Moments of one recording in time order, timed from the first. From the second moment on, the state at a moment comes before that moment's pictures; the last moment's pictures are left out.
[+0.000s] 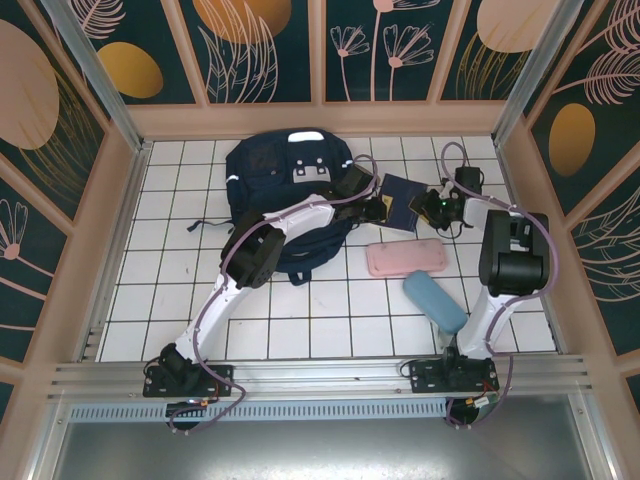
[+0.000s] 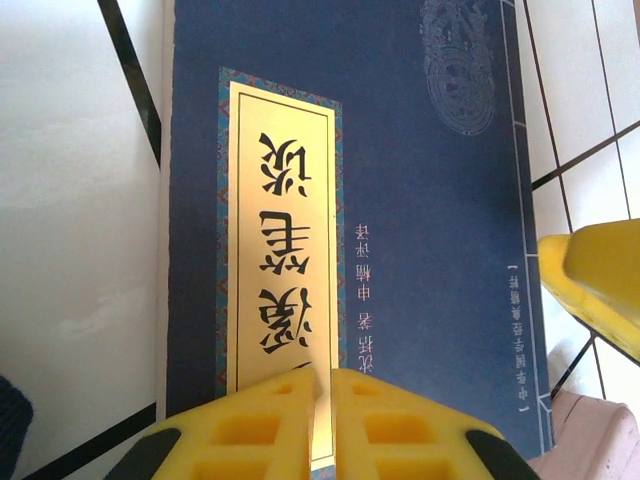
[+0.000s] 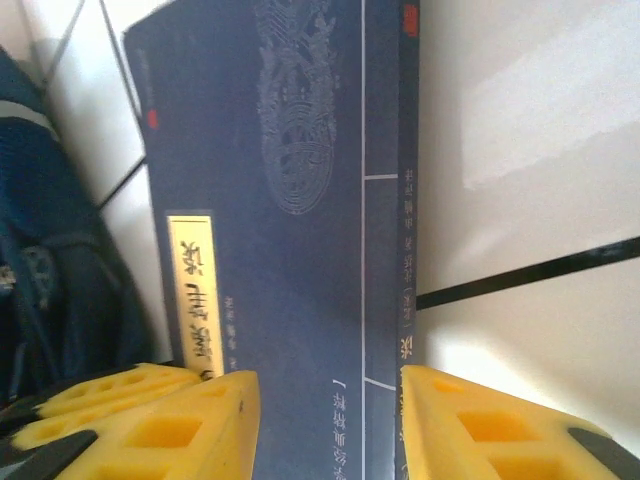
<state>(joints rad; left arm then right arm) -0.75 2.57 2.09 -0.30 0.33 -0.71 -0.08 1.87 1.09 -0.19 -0.55 0.55</state>
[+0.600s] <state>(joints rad) -0.73 2.57 2.09 -0.31 0.33 -0.71 -0.07 1.87 0.99 0.22 -0.90 0.79</state>
